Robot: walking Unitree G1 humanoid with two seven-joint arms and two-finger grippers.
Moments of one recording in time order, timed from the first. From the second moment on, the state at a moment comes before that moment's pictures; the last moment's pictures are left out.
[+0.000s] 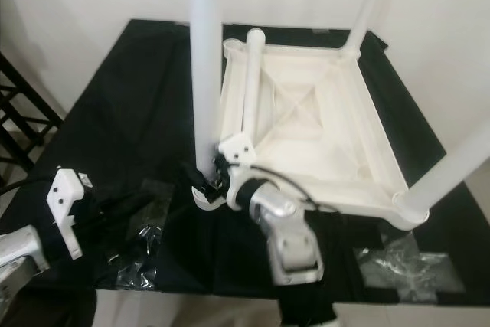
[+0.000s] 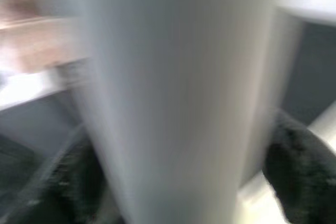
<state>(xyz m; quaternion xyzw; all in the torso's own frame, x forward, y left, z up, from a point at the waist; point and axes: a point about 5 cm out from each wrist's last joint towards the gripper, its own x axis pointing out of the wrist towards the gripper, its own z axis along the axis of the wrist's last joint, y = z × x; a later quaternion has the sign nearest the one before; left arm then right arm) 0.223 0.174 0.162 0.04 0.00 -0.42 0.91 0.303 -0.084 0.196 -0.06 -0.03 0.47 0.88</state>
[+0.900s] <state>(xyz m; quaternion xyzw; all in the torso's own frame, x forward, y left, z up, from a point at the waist) 0.222 0.163 0.163 0.03 -0.01 -0.42 0.91 0.351 -0.113 0.192 -0.08 0.01 0.62 0.78</state>
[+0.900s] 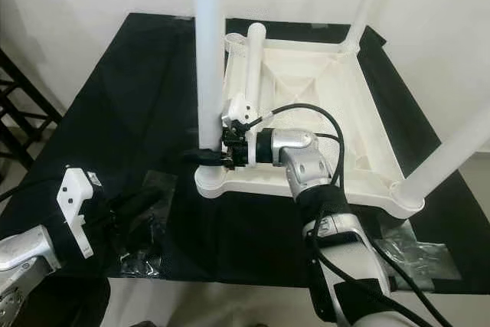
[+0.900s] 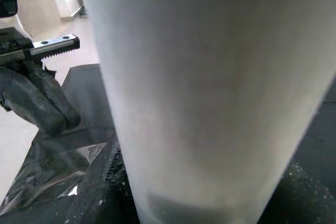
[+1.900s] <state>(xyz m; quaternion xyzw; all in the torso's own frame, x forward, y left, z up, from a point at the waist) 0.223 0.165 0.165 0.03 -0.02 -0.42 0.91 0.289 -0.096 0.168 -0.05 0.02 0.33 0.94</state>
